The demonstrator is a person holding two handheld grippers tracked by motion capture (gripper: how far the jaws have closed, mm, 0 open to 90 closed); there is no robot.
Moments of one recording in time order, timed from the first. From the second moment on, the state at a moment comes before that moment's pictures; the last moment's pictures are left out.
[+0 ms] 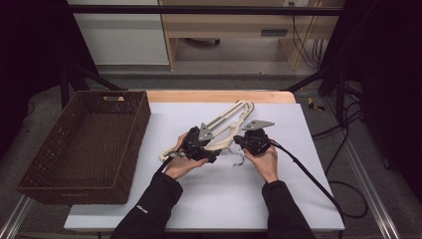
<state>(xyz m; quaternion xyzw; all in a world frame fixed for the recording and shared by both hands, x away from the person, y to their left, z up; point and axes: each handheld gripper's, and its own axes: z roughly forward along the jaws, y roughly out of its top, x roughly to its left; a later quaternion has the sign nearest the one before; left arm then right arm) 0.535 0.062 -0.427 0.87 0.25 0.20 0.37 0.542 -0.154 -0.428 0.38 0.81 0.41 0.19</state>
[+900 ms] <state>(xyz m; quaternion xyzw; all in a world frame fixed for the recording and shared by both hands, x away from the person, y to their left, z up) 0.551 0.044 -0.449 0.89 0.22 0.24 0.33 0.541 -0.153 -0.426 0.37 0.81 0.41 0.19</state>
